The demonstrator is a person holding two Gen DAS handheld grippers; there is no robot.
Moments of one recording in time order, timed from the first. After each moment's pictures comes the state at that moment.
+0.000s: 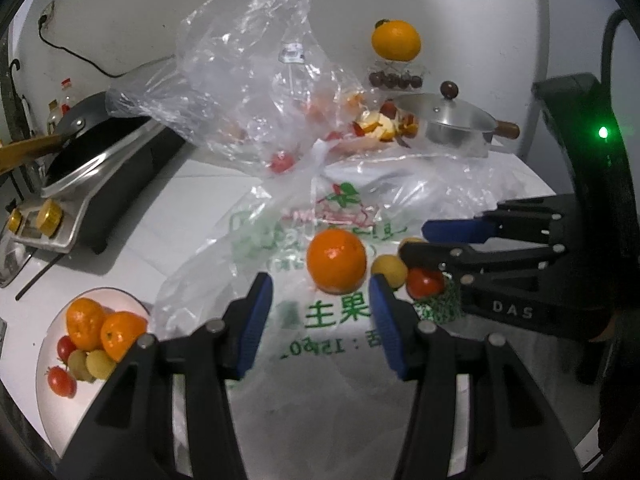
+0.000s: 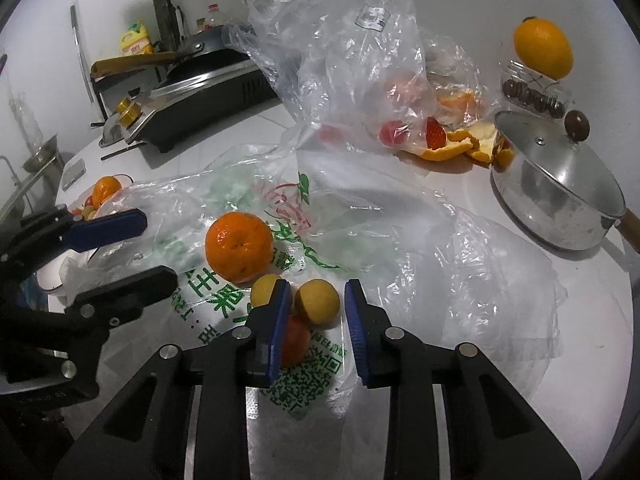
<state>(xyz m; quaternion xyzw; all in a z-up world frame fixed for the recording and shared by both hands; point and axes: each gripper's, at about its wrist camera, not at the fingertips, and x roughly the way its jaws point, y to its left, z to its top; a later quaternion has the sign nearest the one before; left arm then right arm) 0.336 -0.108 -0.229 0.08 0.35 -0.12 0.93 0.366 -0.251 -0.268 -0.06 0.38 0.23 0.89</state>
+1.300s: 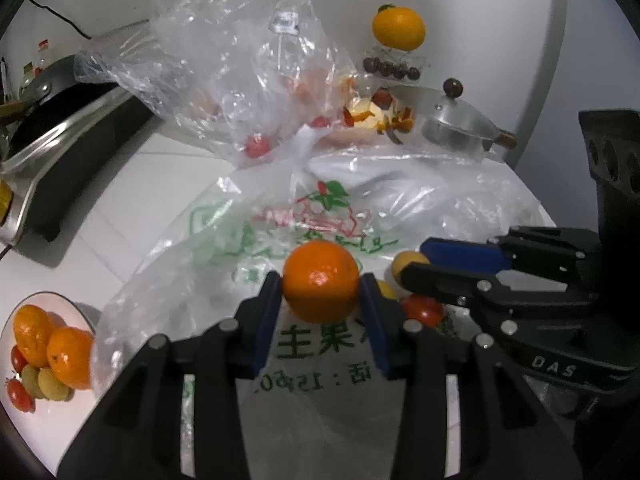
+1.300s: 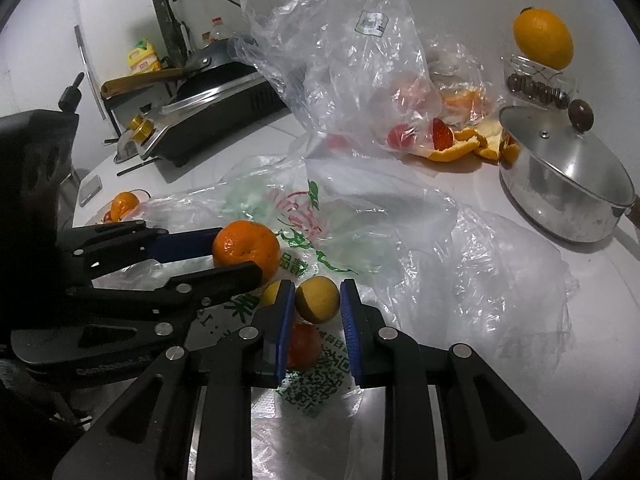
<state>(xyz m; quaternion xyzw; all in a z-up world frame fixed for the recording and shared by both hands) 0.372 -0.107 -0.240 0.02 0.39 -0.16 0.91 0.361 -0.258 -0.261 -0.03 0.38 0.26 0.89</state>
